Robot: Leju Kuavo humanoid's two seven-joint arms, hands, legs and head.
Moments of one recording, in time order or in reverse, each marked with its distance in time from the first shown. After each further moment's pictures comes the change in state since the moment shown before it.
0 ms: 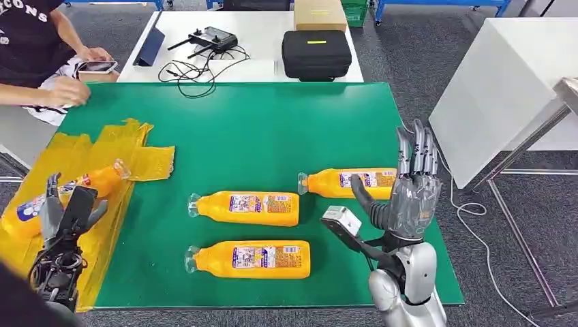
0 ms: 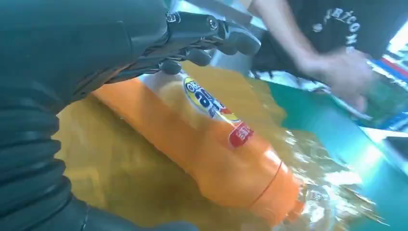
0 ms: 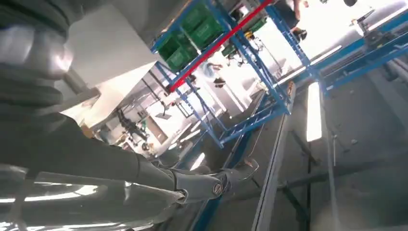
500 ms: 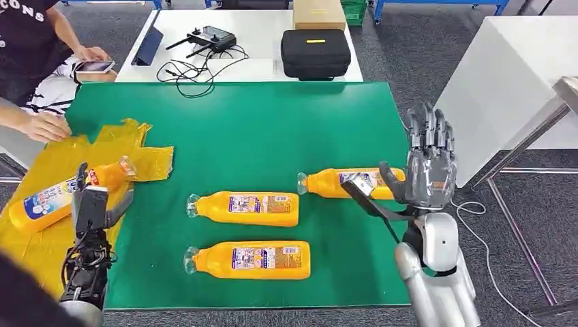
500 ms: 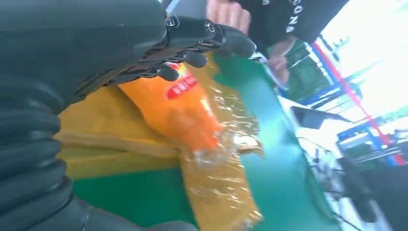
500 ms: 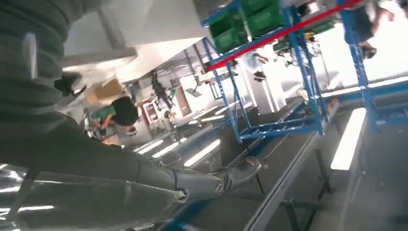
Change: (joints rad) left arm 0.020 -0.133 0.002 -0.107 0.178 -0.072 -0.188; right arm -0.145 -0.108 -0.108 0.142 0.169 0.203 0.114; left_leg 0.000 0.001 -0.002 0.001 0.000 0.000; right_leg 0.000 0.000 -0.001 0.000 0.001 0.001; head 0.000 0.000
